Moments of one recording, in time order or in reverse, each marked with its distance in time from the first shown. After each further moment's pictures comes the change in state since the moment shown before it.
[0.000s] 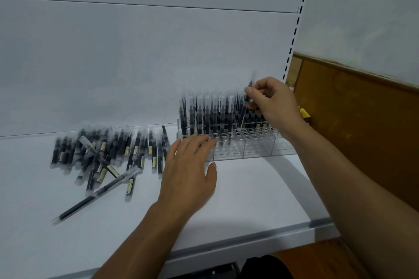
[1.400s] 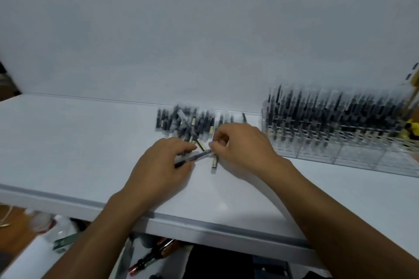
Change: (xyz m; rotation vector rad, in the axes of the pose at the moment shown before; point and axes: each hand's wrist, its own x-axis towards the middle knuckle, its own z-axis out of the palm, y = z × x) left_hand -0.084 -0.106 -0.122 0.102 -0.047 -0.348; right_hand -0.097 -0.056 0.173 -0.516 -0.658 -0.364
